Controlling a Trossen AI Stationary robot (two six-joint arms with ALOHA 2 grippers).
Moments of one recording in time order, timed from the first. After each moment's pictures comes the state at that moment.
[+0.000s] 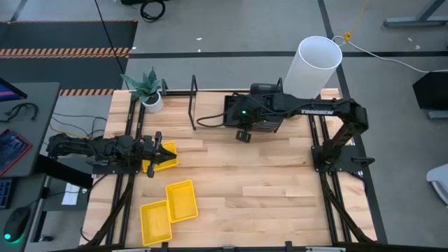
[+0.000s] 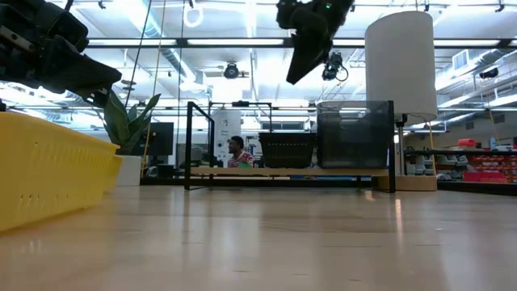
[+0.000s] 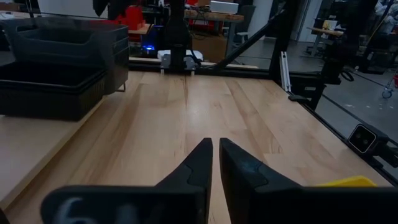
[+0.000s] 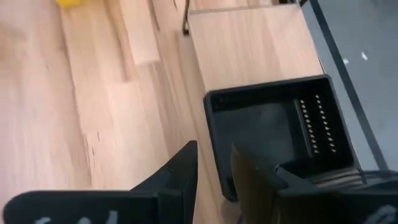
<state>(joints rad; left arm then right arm) -0.11 0.13 0.04 -0.01 -0.05 -0.09 -0.15 1.64 1.53 -0.86 0.20 0.03</state>
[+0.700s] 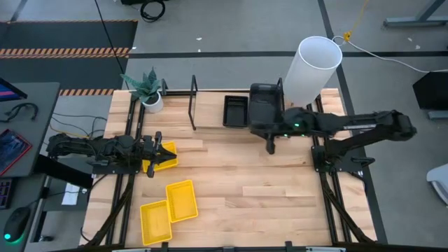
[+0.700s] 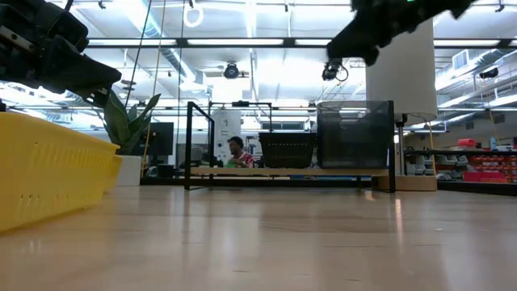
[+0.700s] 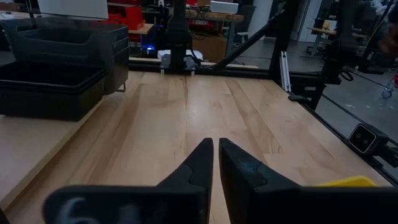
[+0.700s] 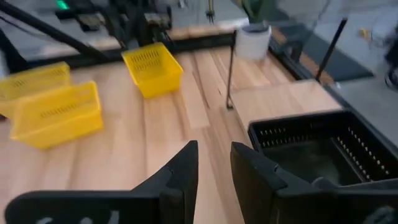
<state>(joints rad) -0.11 0.13 0.04 -0.01 -0.05 -0.09 -0.08 1.03 0.76 -0.14 0.11 0.09</state>
